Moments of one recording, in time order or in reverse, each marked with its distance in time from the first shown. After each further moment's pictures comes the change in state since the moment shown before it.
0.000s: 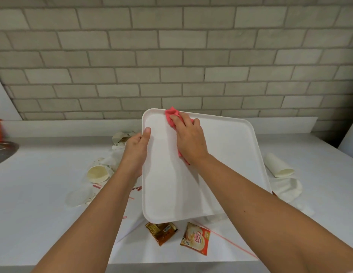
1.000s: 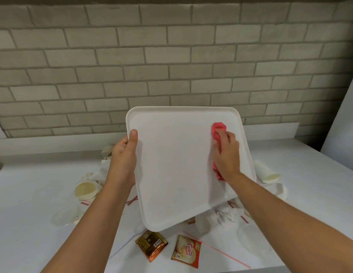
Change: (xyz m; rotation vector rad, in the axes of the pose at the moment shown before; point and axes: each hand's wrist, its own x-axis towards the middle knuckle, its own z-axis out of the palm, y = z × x) left_hand -0.015 0.025 0.019 -0.191 0.090 0.089; right_hand -0.042 0.103 -0.040 0.174 0.205 0.378
